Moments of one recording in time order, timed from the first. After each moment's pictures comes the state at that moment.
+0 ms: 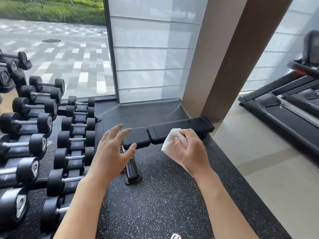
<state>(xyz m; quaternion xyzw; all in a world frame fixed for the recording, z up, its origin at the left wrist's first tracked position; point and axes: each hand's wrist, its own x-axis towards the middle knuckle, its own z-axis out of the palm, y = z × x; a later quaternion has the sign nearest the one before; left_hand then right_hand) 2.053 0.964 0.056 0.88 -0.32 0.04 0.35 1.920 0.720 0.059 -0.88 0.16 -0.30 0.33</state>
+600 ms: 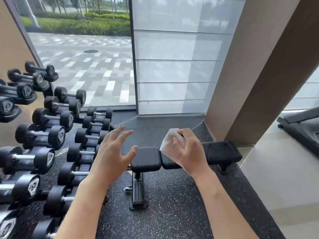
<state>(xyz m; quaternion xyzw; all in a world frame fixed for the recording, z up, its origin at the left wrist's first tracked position) 2.201 0.821 0.069 0.91 -0.24 0.09 0.33 2.130 0.555 0.056 -0.88 0.06 -0.27 0.38</state>
